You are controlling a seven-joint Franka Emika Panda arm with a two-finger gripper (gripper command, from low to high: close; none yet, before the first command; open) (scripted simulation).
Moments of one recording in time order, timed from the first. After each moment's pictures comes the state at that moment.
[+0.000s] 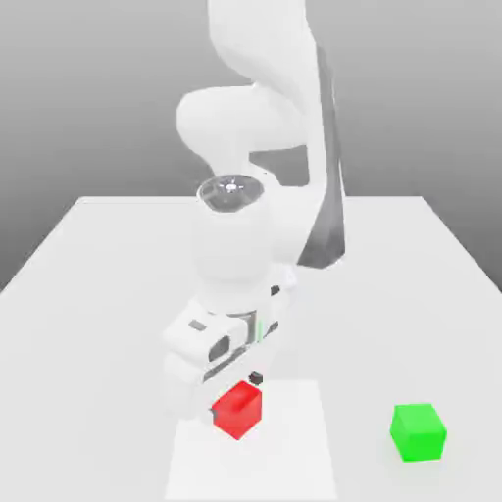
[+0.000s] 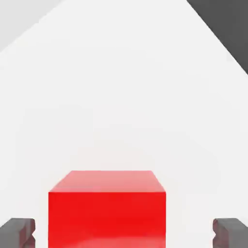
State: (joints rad) arm 0.17 0.24 -0.17 -2.75 0.25 2.98 -0.33
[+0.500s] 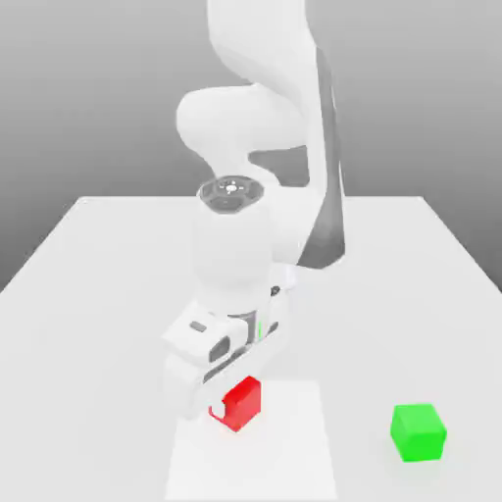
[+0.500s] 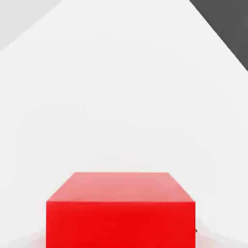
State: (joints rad) arm 0.22 0.13 -0.25 -2.76 0.12 2.90 -0.23
